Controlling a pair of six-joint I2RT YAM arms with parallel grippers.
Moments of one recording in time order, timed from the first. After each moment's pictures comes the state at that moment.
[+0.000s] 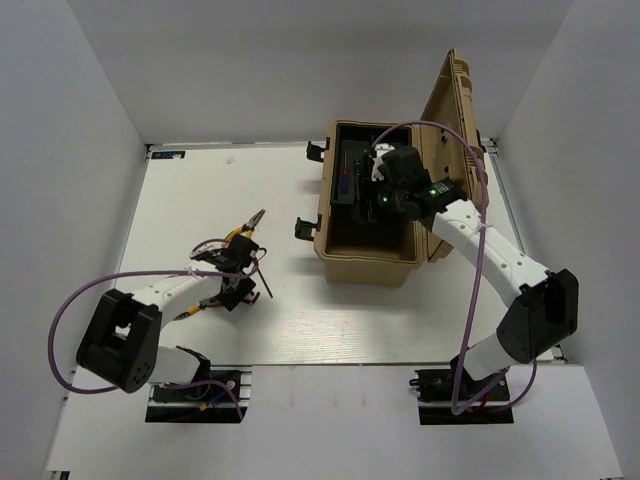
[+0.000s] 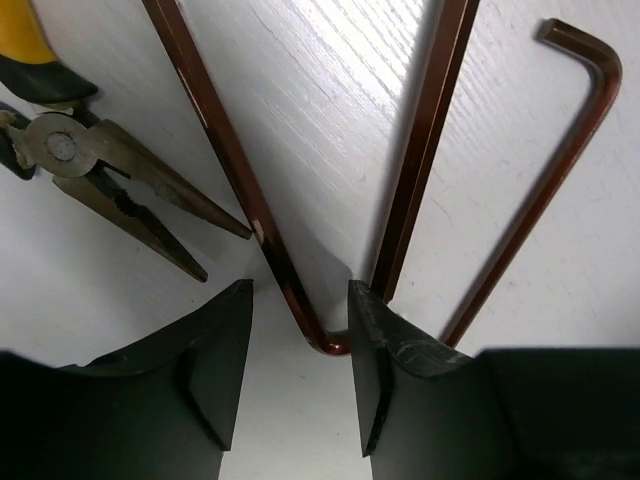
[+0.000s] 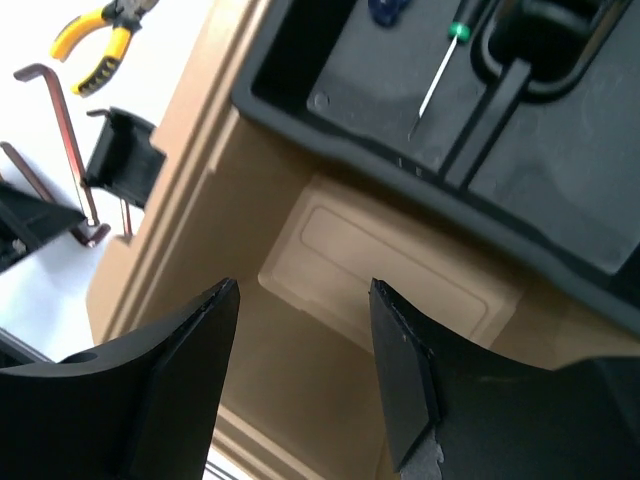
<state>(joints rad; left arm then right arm) -0.45 1.32 0.65 -0.63 -0.36 -1.24 0.56 1.52 1.41 -0.64 -0.12 0.26</state>
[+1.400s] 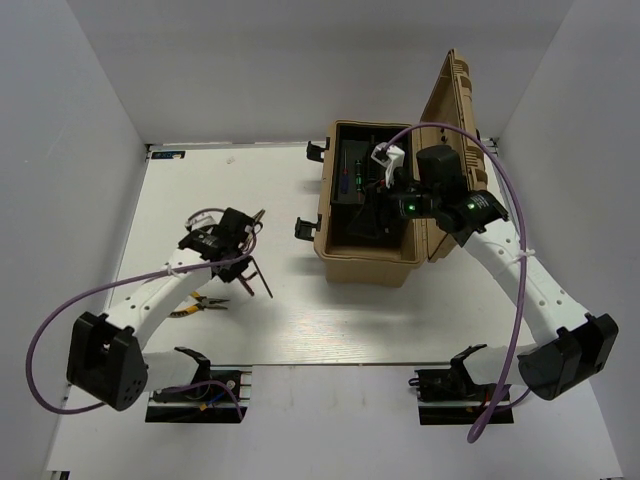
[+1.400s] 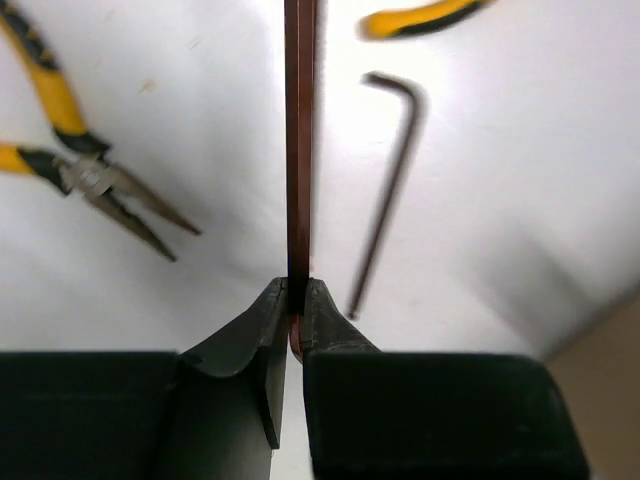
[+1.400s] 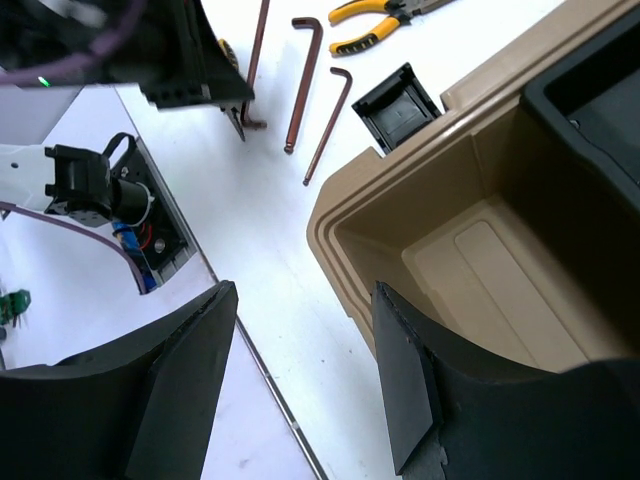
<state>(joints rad) -0.46 1.27 0.89 -0.86 -0.41 -1.14 0.50 1.30 1.35 -0.64 -0.65 0.12</state>
